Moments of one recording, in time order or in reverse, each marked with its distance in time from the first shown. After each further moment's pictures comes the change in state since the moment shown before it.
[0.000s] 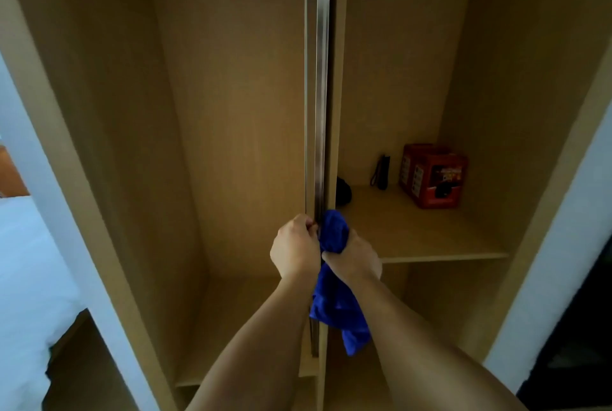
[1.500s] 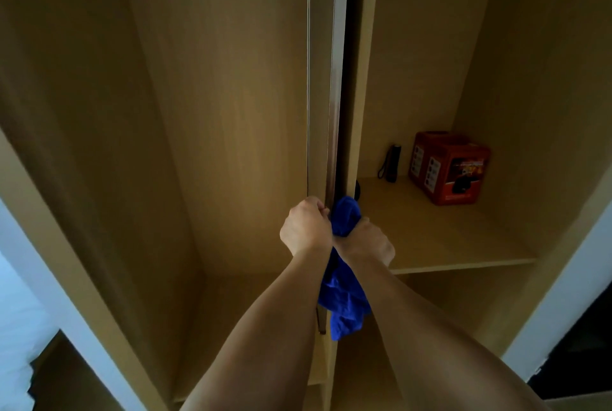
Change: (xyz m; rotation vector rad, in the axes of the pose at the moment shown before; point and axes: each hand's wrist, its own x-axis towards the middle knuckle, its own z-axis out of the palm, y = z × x) left_hand 0.099 -0.004 0.045 0.060 -0.128 -0.047; right_hand 0.090 -0.031 0.031 -0.231 0.092 0.210
